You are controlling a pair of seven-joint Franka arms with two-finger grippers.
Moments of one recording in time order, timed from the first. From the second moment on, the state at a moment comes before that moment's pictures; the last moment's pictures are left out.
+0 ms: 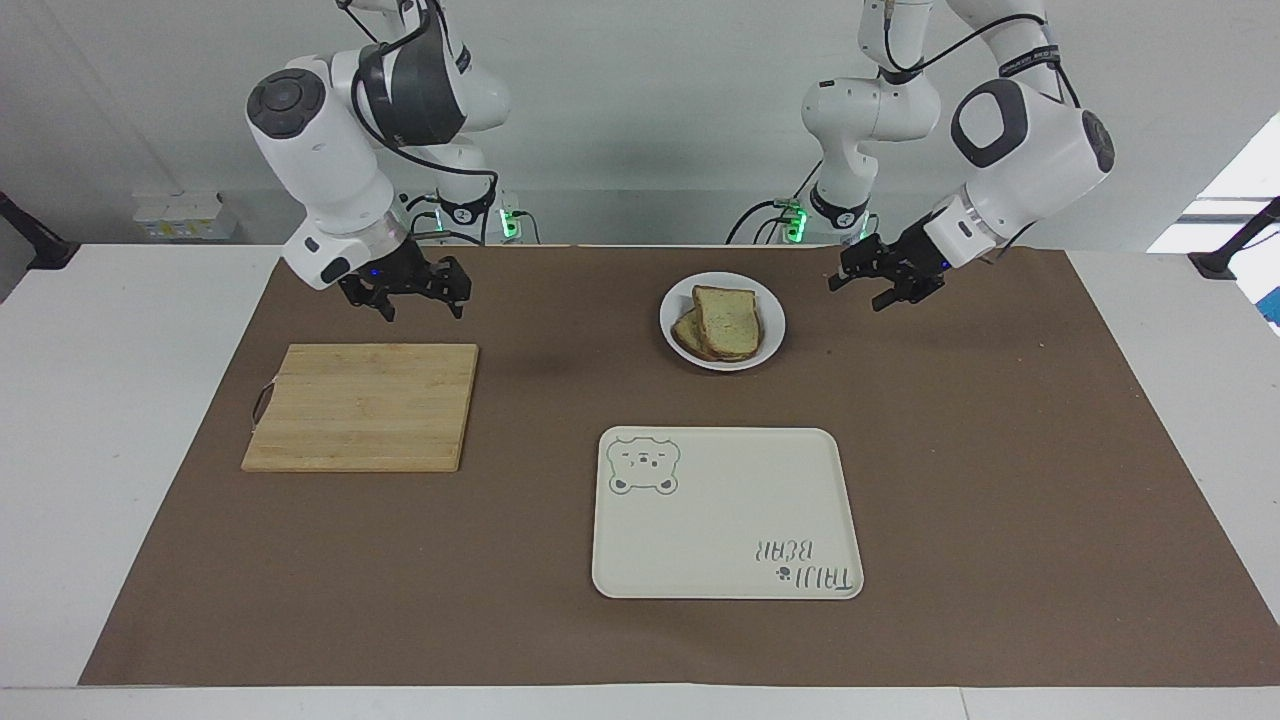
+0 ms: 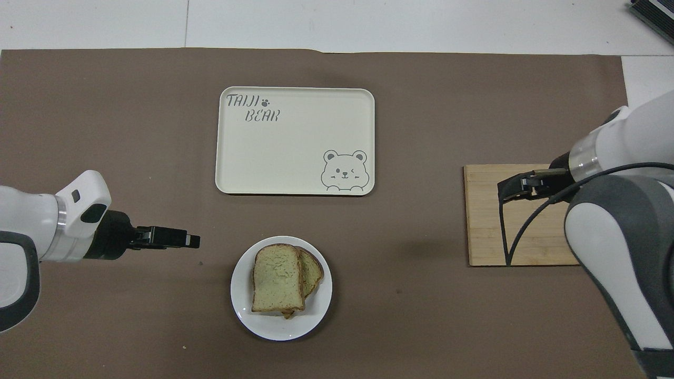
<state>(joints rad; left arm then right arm) -0.14 -0.21 0.05 -2.28 -0.61 1.91 0.24 0.13 0.00 -0.06 -1.81 0.08 1.71 0.07</state>
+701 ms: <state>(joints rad) -0.14 -0.21 0.05 -2.58 -0.91 2.09 0.50 0.10 -0.01 -0.06 -1.69 0.03 1.73 0.06</state>
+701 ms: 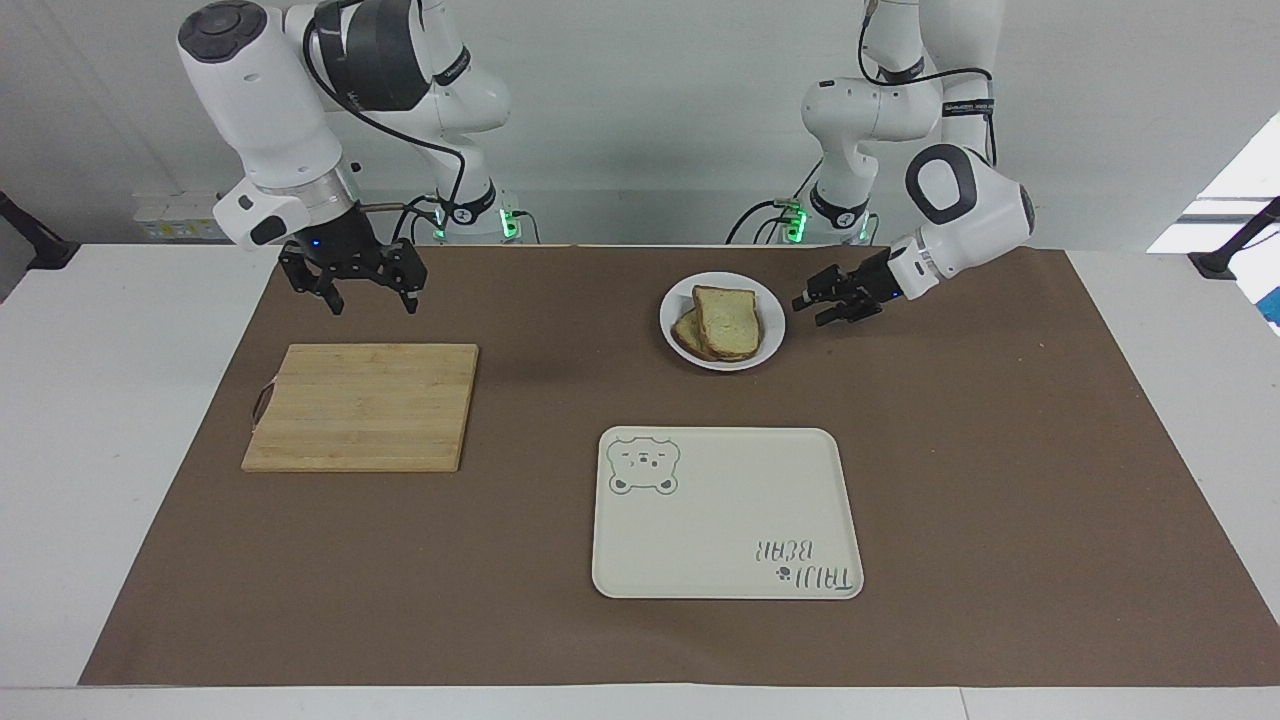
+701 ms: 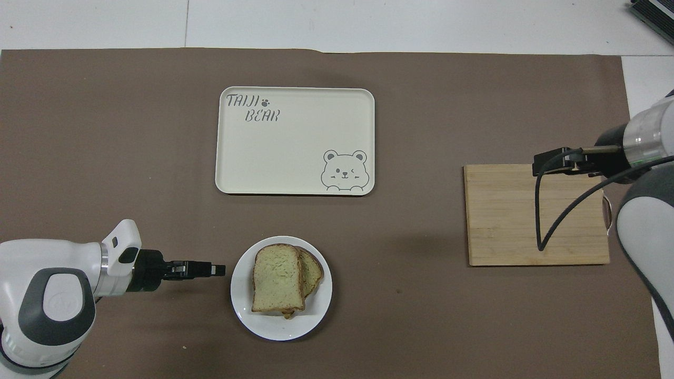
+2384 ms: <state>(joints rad) -0.22 -0.17 0.05 -2.69 -1.16 2.17 0.62 0.10 -0.11 -0.12 -1.64 0.01 1.57 -0.03</state>
